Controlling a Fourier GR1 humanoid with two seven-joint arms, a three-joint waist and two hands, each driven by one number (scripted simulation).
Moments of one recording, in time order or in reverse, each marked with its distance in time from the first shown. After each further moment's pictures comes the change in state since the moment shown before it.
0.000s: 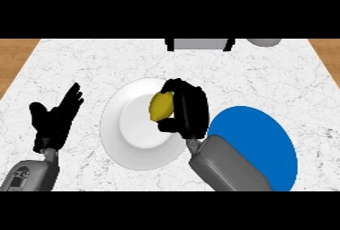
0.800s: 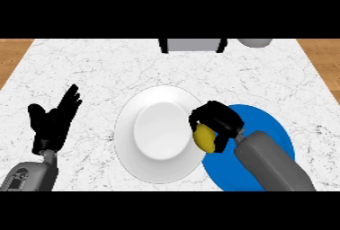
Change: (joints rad) left arm 0.013 0.000 0.005 -0.004 -0.001 0.014 -0.003; right arm 0.081 -0.249 -0.056 0.209 -0.246 0.527 -1.008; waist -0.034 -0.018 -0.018
